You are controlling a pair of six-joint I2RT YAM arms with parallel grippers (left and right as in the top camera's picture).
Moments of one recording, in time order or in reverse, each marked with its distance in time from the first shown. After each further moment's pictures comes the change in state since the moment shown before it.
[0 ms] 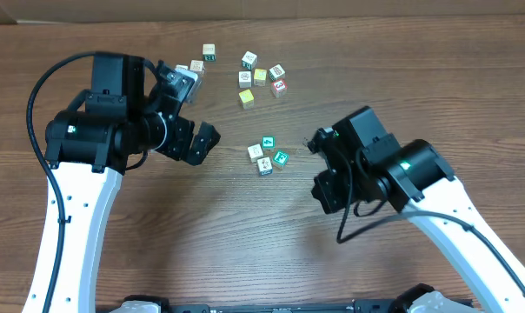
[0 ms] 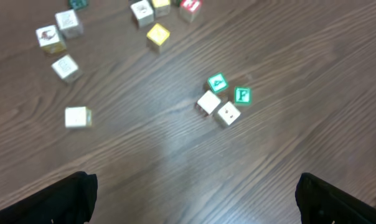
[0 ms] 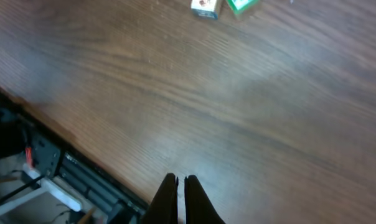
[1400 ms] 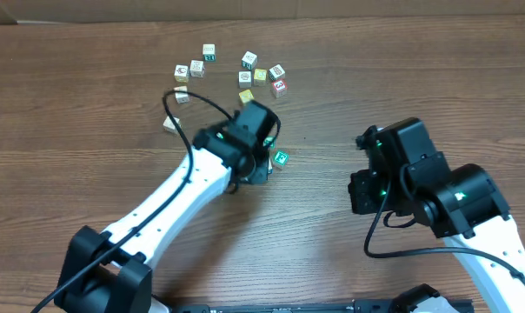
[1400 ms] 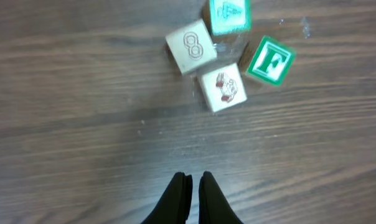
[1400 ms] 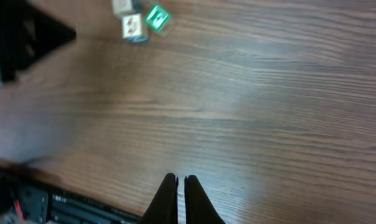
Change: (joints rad) left arm -0.469 0.253 -0.310 0.293 -0.408 -0.729; right arm -0.112 -0.161 0.000 -0.072 0.163 0.182
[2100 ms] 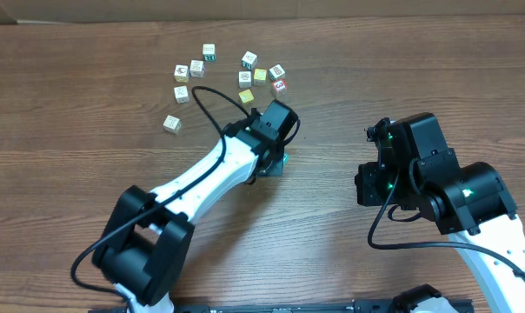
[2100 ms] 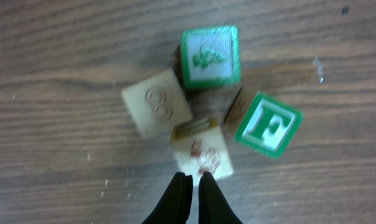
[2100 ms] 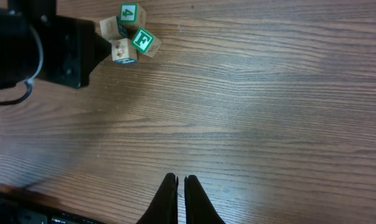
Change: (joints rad) left arm -0.034 0.222 0.100 0.099 -0.055 -0.032; right arm -0.049 0.000 0.000 0.032 0.007 0.004
